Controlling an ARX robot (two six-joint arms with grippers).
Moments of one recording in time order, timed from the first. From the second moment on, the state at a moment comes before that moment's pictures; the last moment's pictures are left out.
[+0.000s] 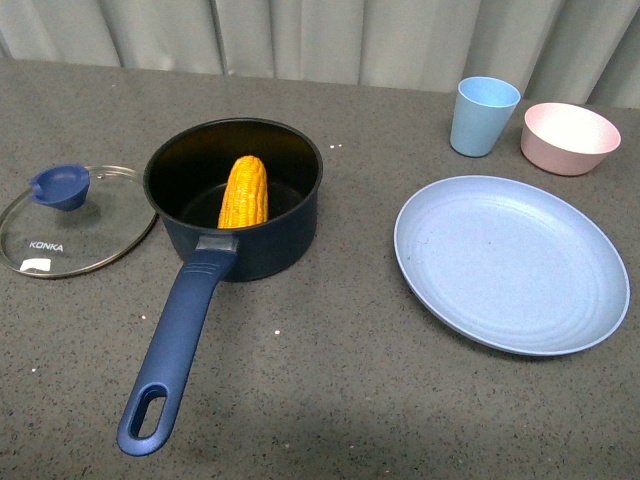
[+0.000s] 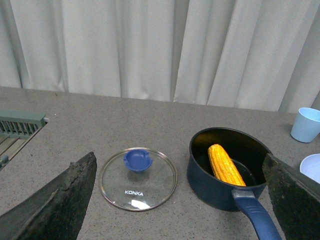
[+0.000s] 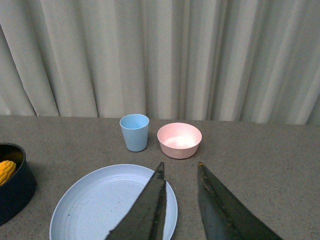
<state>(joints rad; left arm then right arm) 0.00 0.00 0.02 0.00 0.00 0.00 0.00 0.31 0.01 0.31 0.00 -0.01</state>
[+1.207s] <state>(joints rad) 0.00 0.00 0.02 0.00 0.00 0.00 0.00 0.00 0.01 0.00 0.00 -0.01</state>
